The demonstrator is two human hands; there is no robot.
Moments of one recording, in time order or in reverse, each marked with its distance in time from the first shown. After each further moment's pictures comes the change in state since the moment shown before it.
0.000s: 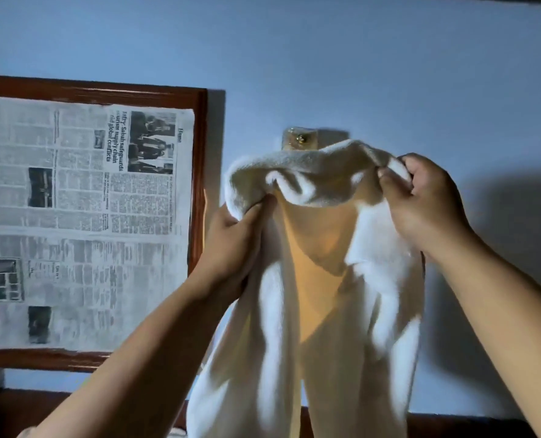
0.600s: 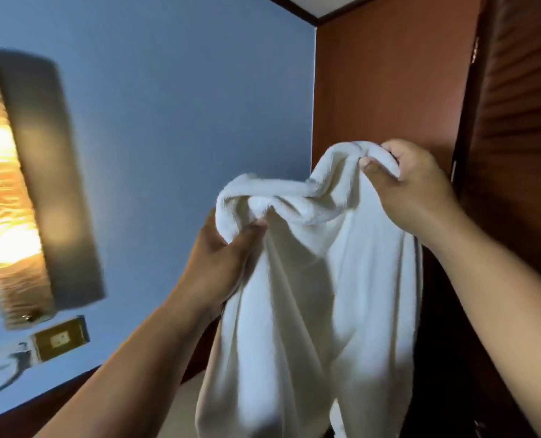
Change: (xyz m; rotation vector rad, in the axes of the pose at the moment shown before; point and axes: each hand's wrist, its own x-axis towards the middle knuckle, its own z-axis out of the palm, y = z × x) left_hand -0.196 -0.011 0.239 -0.262 -0.723 -0.187; right_hand -0.137 0.024 -0.363 -0.581 0.167 0.282
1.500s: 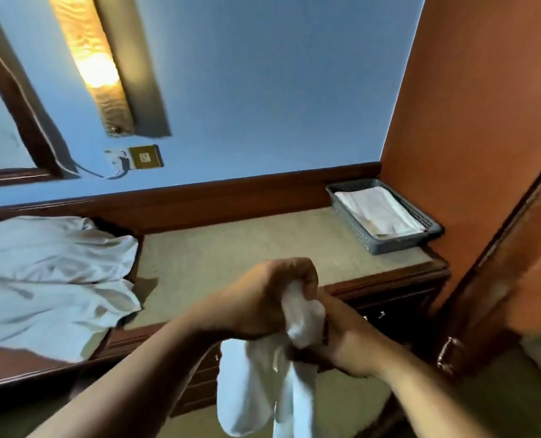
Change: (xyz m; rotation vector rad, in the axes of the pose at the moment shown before) left_hand -0.212 -0.088 0.238 0.637 -0.477 -0.164; right_hand -0.301 0.233 -0.070 0.720 -1.315 0.172
